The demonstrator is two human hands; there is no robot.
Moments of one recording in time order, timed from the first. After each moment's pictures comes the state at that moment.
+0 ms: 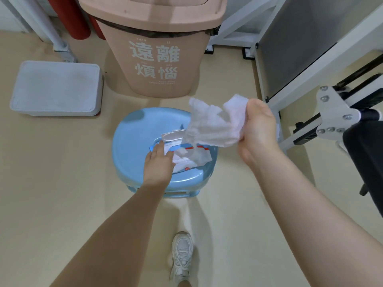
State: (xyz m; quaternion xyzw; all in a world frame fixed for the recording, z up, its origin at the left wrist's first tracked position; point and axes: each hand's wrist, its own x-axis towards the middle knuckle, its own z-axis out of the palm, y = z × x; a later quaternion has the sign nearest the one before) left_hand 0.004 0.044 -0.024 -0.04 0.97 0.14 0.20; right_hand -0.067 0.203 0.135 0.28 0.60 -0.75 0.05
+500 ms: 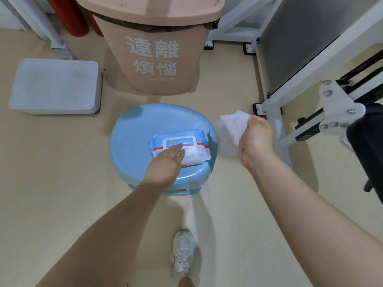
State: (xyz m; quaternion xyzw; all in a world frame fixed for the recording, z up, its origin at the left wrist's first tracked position) left_hand 0.011 0.050 -0.030 0.14 0.97 0.14 0.11; right_hand -0.061 0.223 0.093 0.39 0.64 -0.65 0.06
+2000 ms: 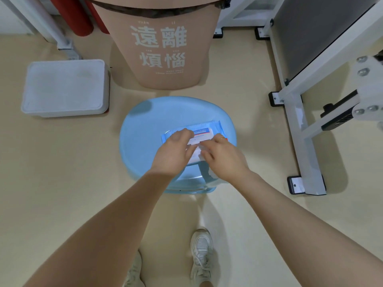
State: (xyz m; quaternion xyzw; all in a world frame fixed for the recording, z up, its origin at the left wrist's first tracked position) left_hand -0.015 0.035 -0.034 0.03 0.95 0.29 0.11; right_hand -0.023 0.183 0.001 -0.12 0.95 -0.18 0.23
